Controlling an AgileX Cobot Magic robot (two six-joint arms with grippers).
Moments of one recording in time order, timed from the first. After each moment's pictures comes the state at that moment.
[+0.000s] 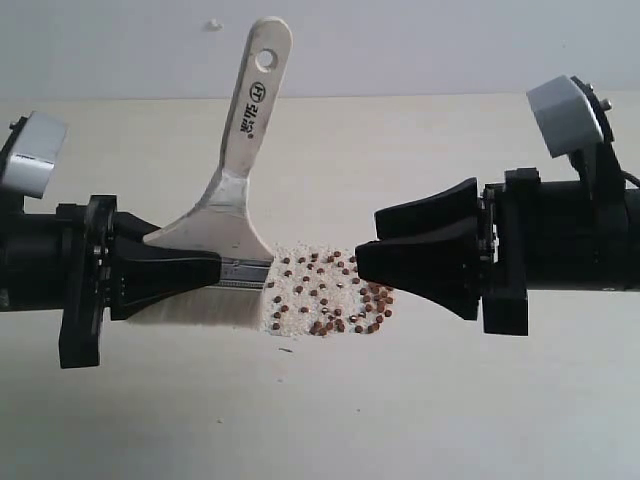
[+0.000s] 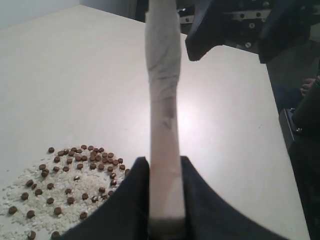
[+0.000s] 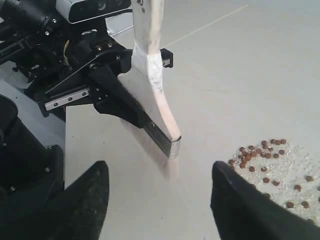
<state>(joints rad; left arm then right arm) -0.30 1.61 -0.48 1.39 -1.20 -0.76 0.21 1.41 -0.46 1.74 1.10 -2.01</state>
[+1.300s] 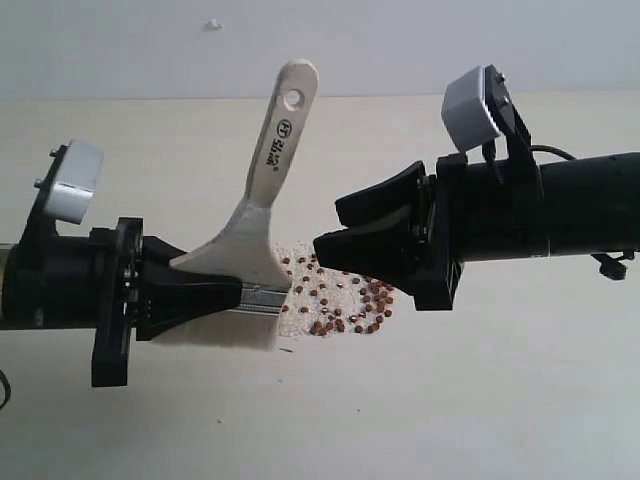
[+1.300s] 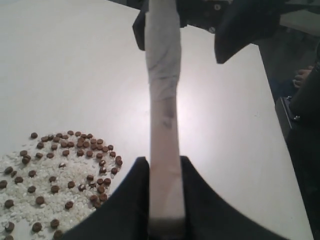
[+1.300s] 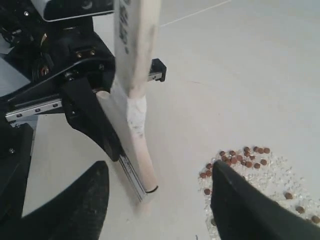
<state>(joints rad) -0.35 1.73 -0.48 1.34 -1.20 -0.68 0.31 1.55 -0.61 1.74 0.99 -2.09</state>
